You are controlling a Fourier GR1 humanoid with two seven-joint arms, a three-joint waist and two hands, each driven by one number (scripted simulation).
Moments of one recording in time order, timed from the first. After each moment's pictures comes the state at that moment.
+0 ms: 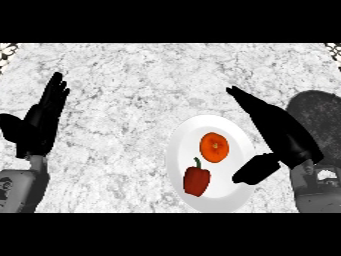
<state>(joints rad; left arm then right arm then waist) -0.23 0.29 -0.02 -1.45 0.13 0.17 0.06 -0.36 -0.35 0.33 -1.83 0.42 0.34 0.68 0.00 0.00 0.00</state>
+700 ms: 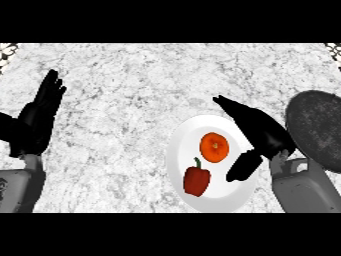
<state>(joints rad) -0.23 0.27 0.03 -1.48 0.10 0.12 0.09 -0.36 -0.25 0.31 -1.65 0.52 0.44 0.54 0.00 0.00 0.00</state>
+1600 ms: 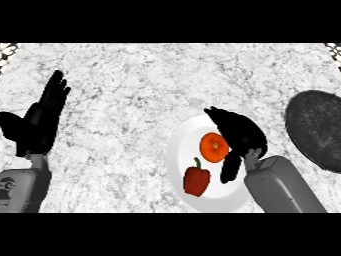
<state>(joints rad) -0.24 0.22 0.05 -1.47 0.04 0.10 0.09 -0.39 -0.16 0.37 -1.49 0.74 0.53 0.57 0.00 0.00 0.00</state>
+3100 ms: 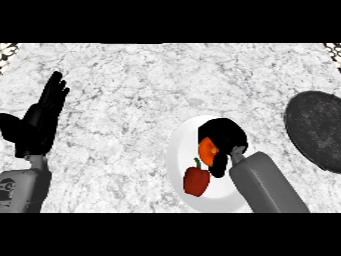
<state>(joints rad) -0.23 0.18 0.10 -1.47 0.00 0.06 0.08 -0.43 -0.08 0.34 -1.19 0.97 0.46 0.26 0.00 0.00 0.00</state>
